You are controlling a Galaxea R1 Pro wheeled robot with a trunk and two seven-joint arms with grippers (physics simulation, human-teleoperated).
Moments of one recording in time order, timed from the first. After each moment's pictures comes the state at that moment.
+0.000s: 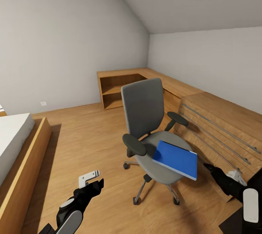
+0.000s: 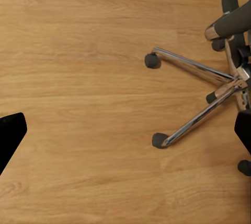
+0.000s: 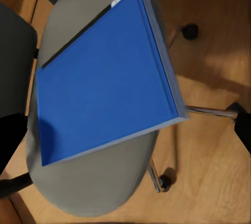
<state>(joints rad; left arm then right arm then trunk) -0.18 0.21 -0.53 -1.59 0.90 0.36 0.80 -0.40 0.01 -0.80 -1.33 -0.44 0.92 0.10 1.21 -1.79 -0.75</state>
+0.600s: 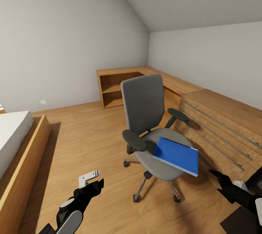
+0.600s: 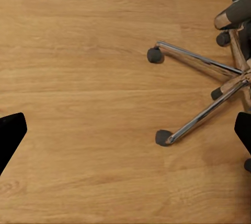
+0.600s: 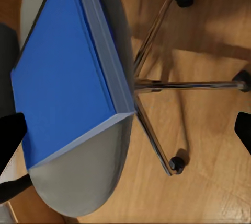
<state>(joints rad) -0.18 0.21 -0.53 -1.59 0.90 0.36 0.80 -0.40 -0.15 -0.82 -1.03 -0.64 0.90 0.16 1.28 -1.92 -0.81</state>
